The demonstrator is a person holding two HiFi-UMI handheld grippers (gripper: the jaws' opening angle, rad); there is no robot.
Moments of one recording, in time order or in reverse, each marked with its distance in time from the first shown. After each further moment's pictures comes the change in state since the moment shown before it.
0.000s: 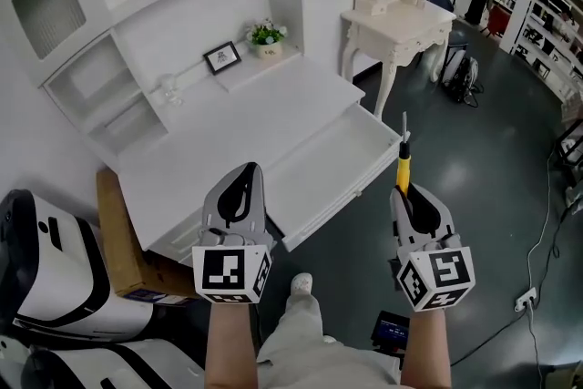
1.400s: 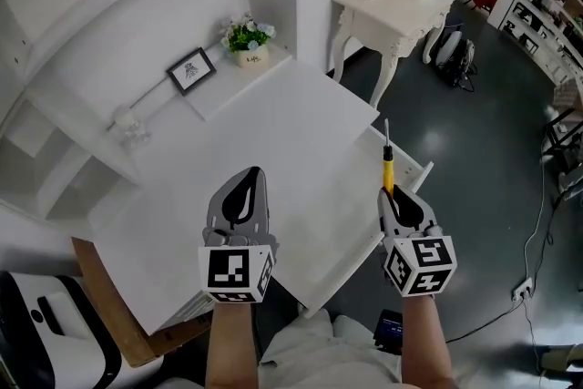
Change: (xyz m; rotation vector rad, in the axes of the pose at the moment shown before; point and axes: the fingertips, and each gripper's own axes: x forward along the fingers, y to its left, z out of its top) left arm 0.225 0.111 -0.125 -0.101 0.132 -0.119; right arm 0.262 -0.034 -0.079 0.086 0.260 -0.111
